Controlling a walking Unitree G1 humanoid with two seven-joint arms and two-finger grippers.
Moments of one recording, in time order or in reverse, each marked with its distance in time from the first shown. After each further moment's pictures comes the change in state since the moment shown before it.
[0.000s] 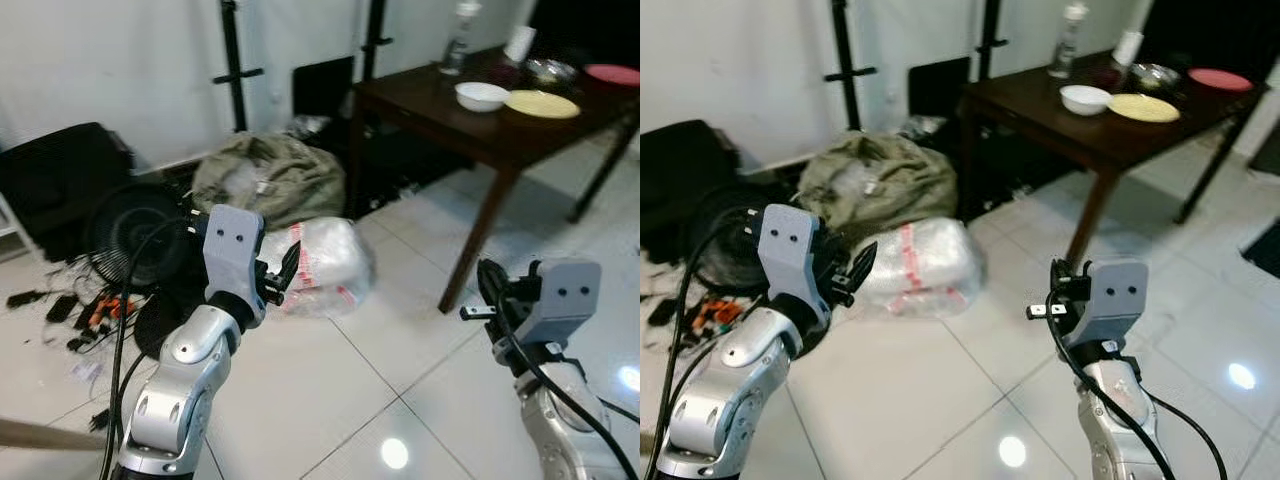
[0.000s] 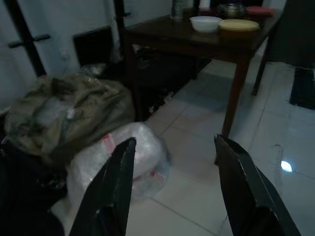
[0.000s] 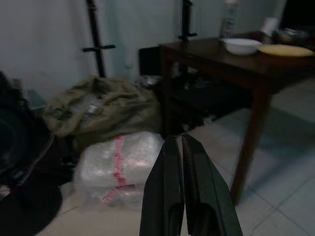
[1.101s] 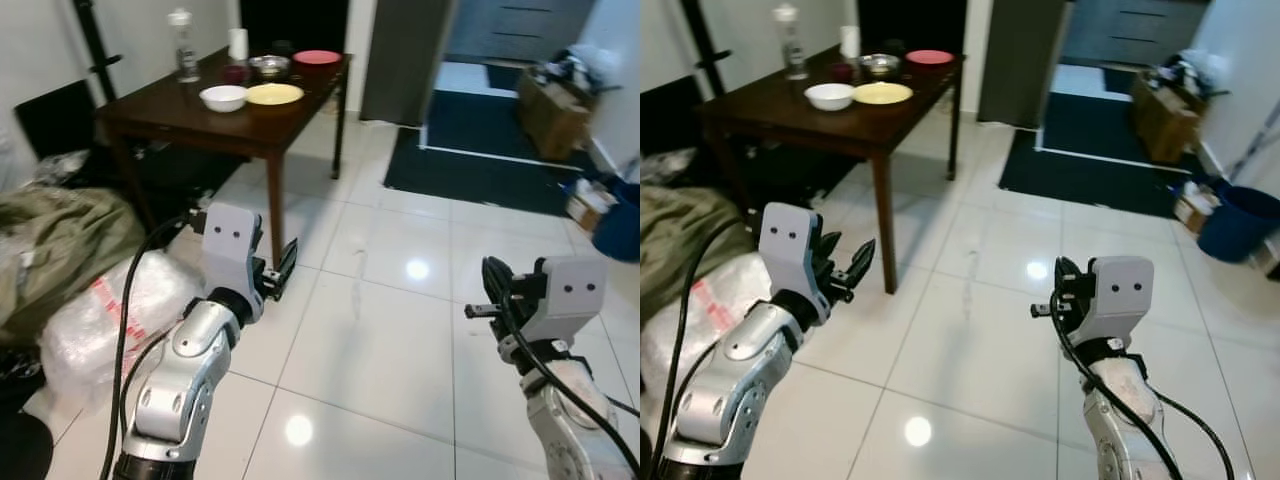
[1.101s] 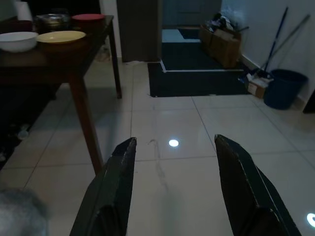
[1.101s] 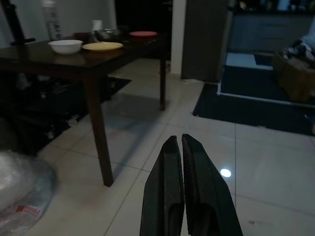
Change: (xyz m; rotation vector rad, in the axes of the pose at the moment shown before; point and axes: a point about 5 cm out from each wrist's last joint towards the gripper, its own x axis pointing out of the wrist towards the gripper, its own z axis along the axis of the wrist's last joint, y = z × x) left arm 0.008 0.006 -0.004 -0.020 -0.007 0.007; right arm 0.001 -0.004 0.005 -0.006 -0.008 -0.007
